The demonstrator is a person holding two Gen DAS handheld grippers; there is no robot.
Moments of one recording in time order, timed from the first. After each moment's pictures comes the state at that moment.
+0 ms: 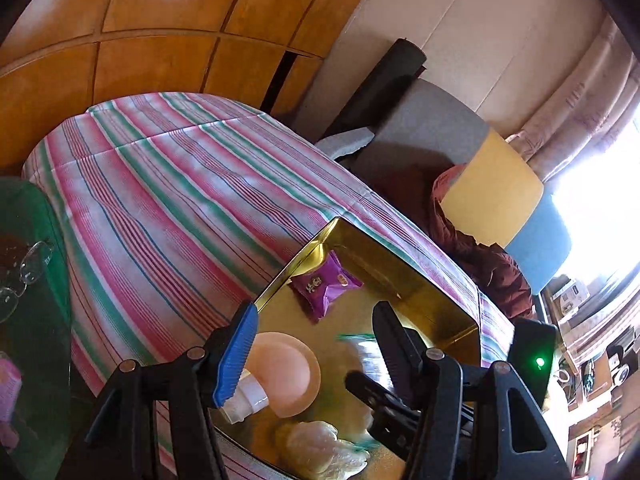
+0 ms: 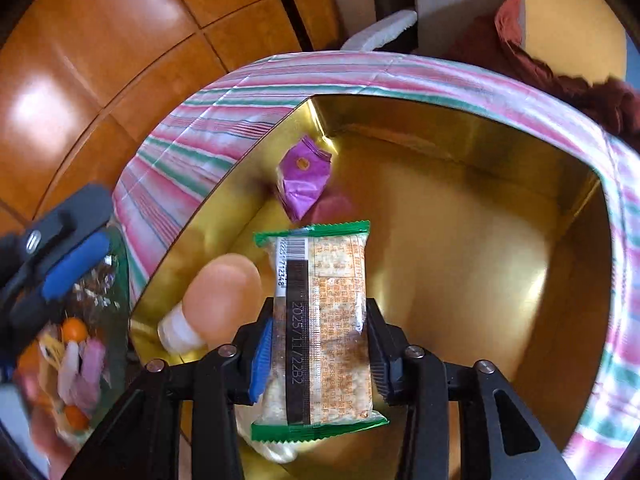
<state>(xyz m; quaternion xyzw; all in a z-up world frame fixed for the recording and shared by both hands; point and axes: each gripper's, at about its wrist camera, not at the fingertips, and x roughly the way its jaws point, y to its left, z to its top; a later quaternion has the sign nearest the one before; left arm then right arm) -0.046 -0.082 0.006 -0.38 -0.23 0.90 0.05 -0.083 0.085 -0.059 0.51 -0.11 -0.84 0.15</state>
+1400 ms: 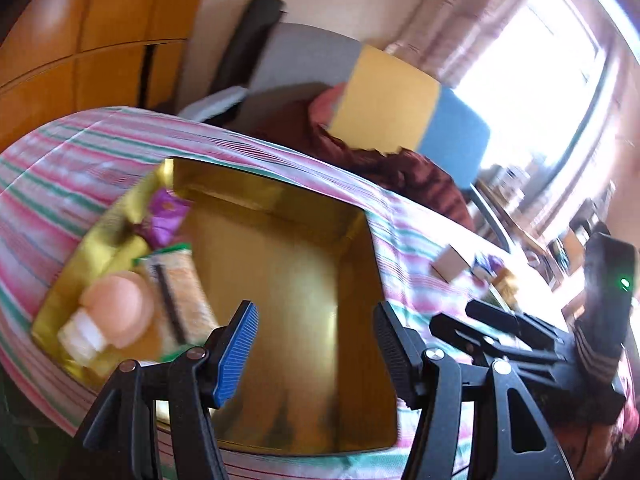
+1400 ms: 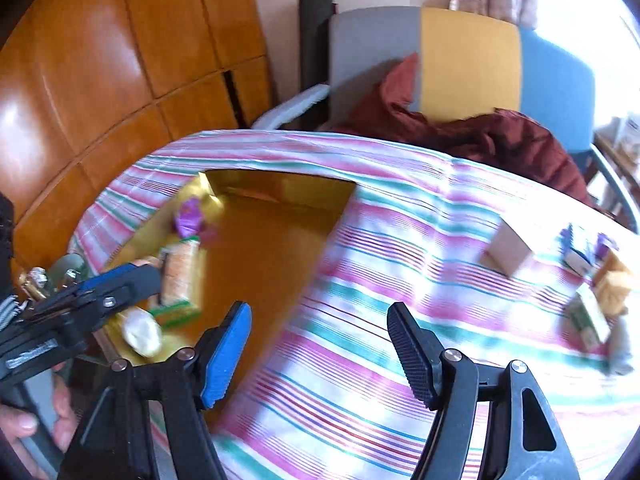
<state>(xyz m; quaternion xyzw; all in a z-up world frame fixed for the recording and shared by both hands) 0.011 0.057 -0.003 -0.39 -0.09 0.88 0.24 0.042 0.241 -0.006 0.41 -0.05 -0.91 0.02</state>
